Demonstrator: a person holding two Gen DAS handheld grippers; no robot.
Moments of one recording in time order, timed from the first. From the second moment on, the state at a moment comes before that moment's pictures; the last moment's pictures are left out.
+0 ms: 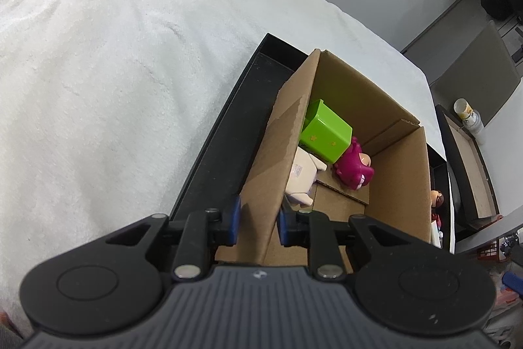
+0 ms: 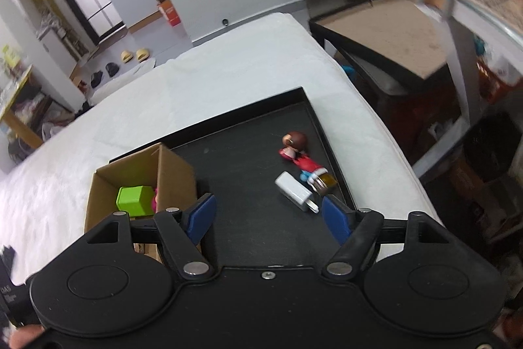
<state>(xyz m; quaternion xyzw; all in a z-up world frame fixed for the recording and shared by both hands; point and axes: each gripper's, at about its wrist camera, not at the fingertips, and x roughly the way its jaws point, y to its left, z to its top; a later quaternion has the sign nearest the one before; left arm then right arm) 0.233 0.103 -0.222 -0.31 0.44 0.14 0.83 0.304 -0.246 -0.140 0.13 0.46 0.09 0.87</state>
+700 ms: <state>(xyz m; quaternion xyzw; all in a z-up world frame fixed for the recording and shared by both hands) 0.240 0.107 -0.226 -0.31 0.44 0.15 0.83 0.368 -0.251 -0.198 0.12 0.52 0.11 0.84</state>
